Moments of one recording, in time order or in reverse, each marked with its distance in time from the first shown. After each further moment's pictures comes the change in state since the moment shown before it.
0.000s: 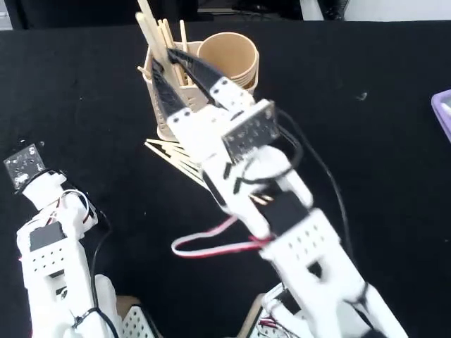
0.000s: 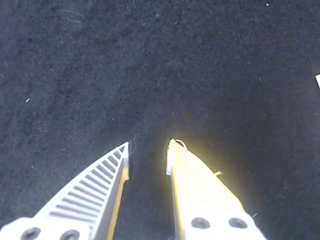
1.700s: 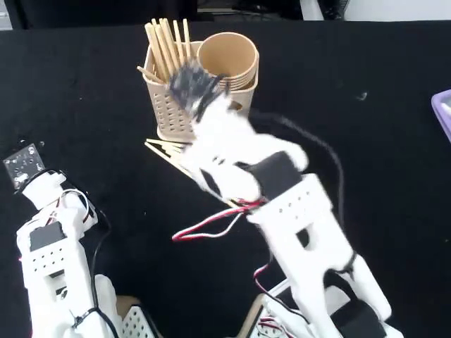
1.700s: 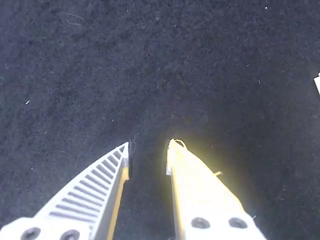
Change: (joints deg) left arm 0.0 0.0 0.0 -0.5 0.2; right arm 1.7 11.9 -16.7 72.2 1.6
